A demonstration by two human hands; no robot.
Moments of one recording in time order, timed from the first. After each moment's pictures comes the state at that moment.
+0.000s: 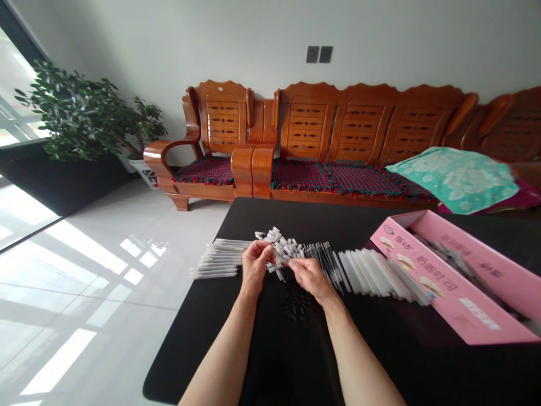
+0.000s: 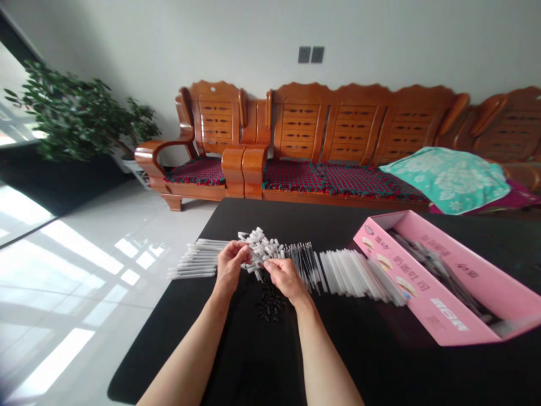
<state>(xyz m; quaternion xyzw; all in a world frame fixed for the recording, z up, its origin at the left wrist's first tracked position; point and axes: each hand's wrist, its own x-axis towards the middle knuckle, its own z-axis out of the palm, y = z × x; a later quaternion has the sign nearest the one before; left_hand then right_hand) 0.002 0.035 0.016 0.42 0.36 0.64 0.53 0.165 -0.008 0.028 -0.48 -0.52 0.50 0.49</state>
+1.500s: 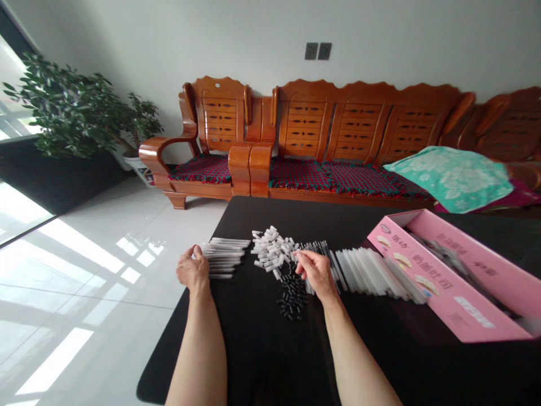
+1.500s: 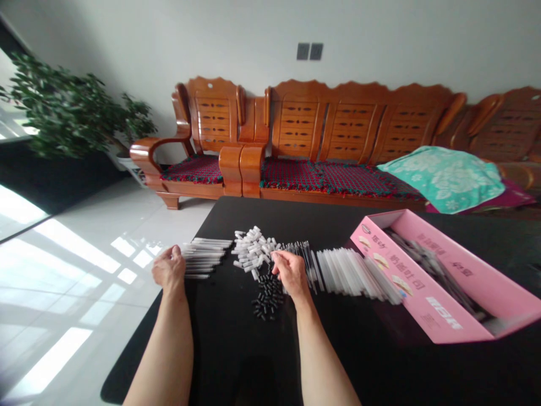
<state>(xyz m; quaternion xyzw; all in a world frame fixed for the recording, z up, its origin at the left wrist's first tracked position) -0.130 0.053 0.022 0.31 0.88 0.34 0.11 0.183 0.000 0.015 -0.53 -0.55 0.38 0.52</state>
